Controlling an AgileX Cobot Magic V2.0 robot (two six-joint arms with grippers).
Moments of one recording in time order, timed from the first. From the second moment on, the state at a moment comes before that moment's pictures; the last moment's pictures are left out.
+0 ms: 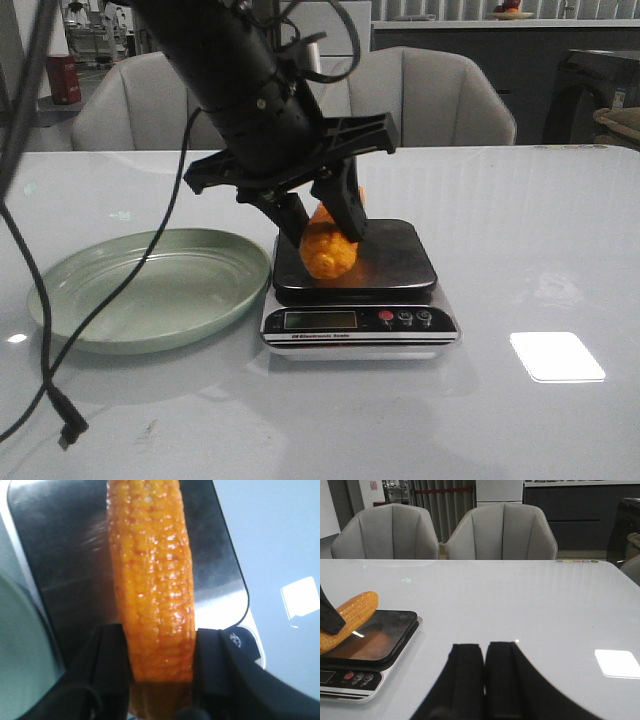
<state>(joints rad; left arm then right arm) -0.64 1.95 -1.44 -0.34 0.61 -0.12 0.11 -0.01 0.03 -0.06 0.07 0.14</state>
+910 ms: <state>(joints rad) -0.64 1.66 -1.31 -0.23 0.57 -0.12 0.11 -0.01 0.03 -0.06 0.07 0.14</state>
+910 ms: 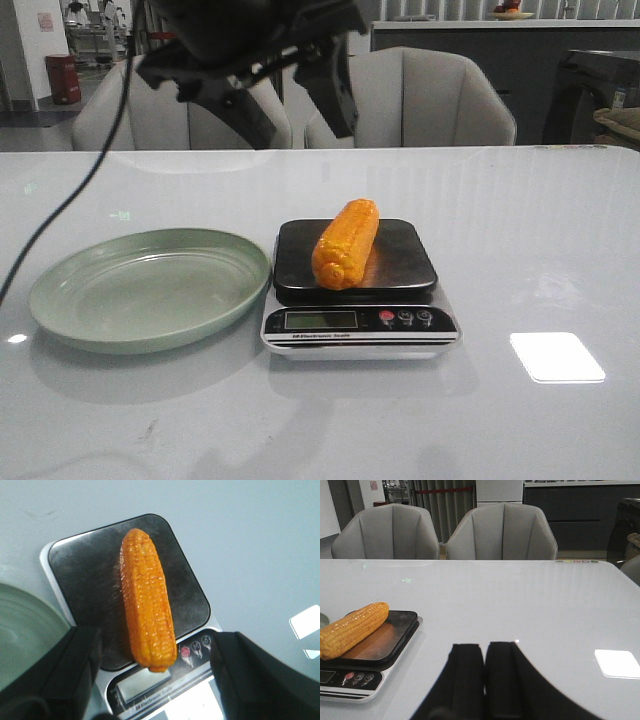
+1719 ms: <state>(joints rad) -0.64 0.56 -0.62 -0.06 0.57 -0.12 0.11 -0.01 0.03 -0.06 0.07 0.14</state>
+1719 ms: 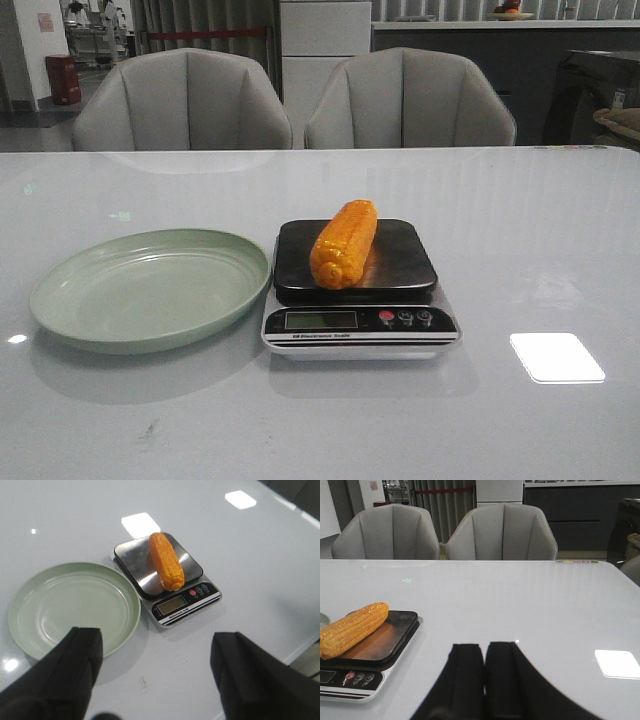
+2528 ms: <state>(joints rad) -0.64 0.04 -0.41 0.06 0.59 -0.12 0.11 0.00 -0.03 -0.06 -0.03 0.14</state>
